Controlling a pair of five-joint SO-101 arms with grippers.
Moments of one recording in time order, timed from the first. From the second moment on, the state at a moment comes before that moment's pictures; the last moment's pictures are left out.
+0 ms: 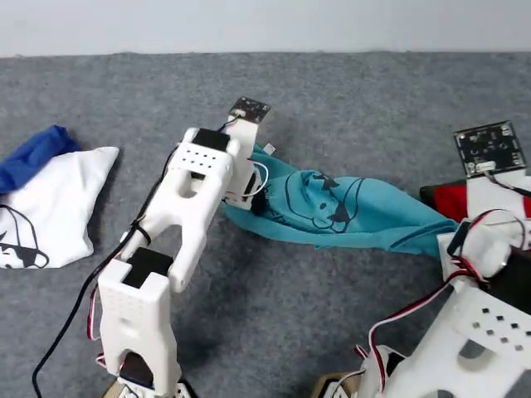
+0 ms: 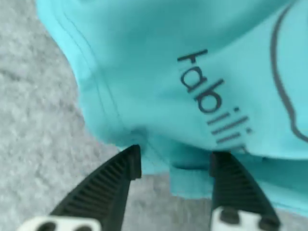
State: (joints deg) left arm 14.3 27.6 -11.8 81.6 3.7; right arm 27.2 -42.5 8.5 100.6 35.9
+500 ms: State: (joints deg) left arm 23.2 27.6 -21.3 99.1 0.4; right arm 27.2 -42.5 12.8 100.6 35.9
